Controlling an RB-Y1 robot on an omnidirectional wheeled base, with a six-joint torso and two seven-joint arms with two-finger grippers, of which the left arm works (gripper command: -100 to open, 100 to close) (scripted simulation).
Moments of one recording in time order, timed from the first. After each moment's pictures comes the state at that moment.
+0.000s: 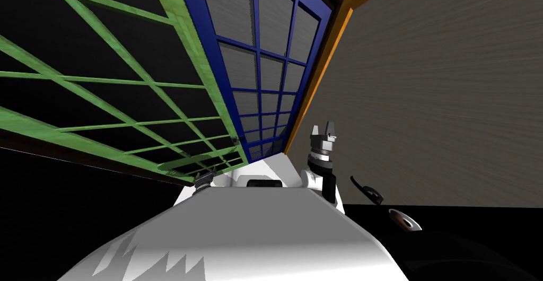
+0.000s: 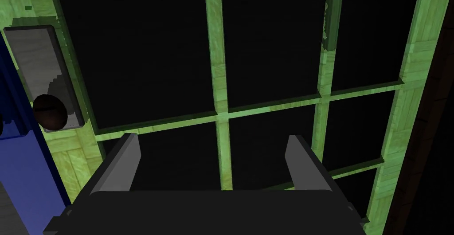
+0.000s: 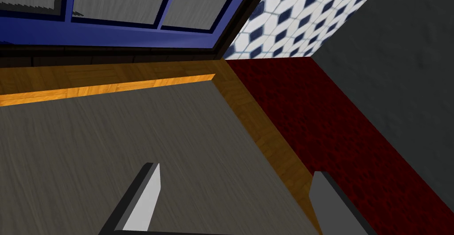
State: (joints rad) arm 0.16 0.08 0.68 -0.77 -0.18 -0.76 -1.39
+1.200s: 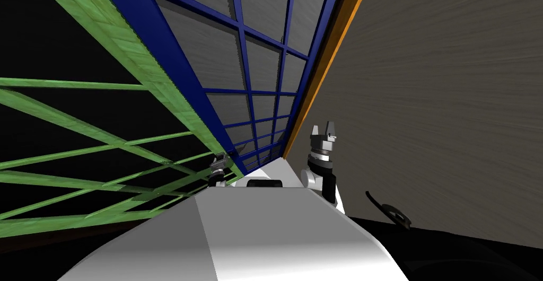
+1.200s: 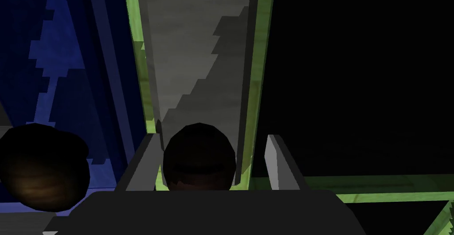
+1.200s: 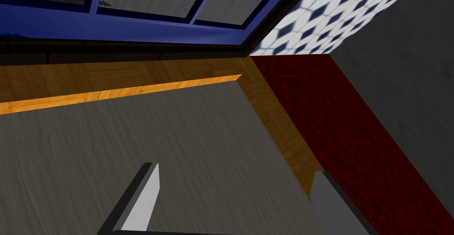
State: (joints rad) arm 0.01 0.03 0.63 -0.77 -0.20 -0.78 -1.40
